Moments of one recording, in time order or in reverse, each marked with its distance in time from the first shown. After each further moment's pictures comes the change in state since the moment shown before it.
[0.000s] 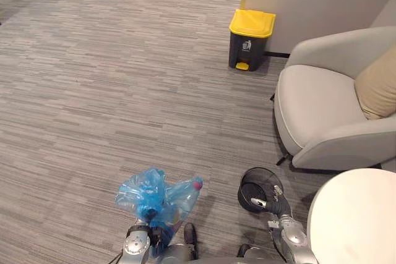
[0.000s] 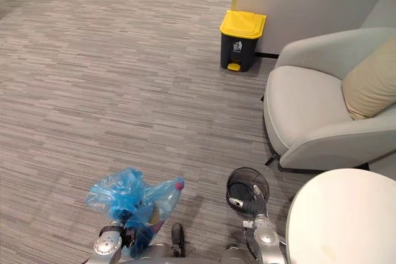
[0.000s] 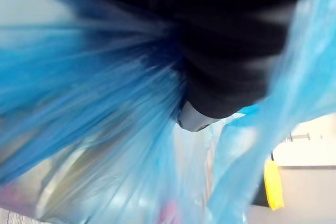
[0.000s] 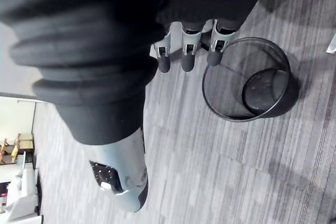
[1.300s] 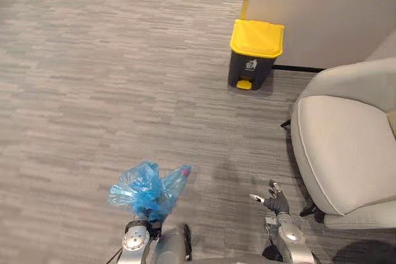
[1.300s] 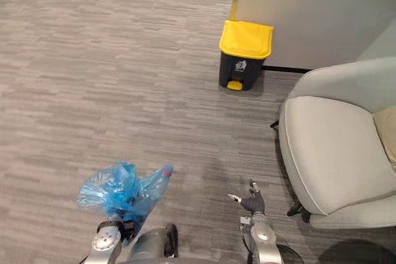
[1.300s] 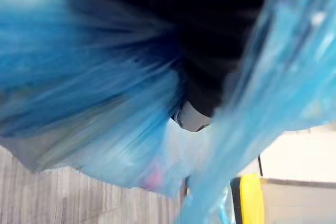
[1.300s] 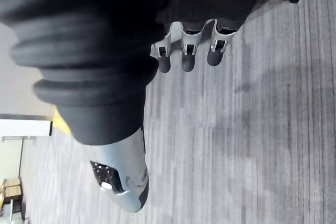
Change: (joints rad) left arm 0.008 -0.017 0.026 -0.140 -0.002 0.036 -0.012; right arm -0.013 0.037 -0.019 -0.001 0.001 0.034 -0.021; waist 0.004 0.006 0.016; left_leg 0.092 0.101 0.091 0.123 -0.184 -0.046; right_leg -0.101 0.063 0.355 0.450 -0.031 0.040
